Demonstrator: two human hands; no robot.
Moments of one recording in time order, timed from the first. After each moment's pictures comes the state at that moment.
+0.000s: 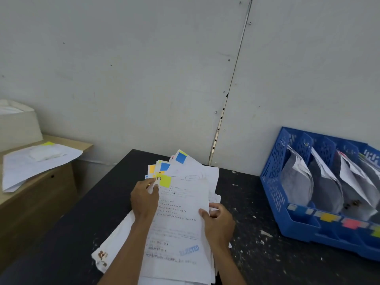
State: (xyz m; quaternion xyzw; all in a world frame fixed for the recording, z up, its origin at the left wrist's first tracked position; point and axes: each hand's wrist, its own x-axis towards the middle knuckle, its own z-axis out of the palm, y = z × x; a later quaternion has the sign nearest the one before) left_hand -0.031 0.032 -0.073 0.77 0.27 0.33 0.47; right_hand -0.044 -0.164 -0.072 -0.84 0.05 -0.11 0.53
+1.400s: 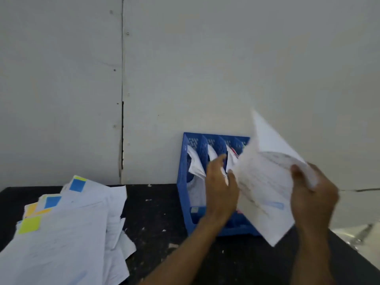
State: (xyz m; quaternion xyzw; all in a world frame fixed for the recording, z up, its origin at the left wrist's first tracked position) left_hand -0.005 -0.378 0.073 0.68 -0.17 0.29 0.65; right_hand -0.083 -0.505 0.120 -0.74 0.08 -0.53 0.40
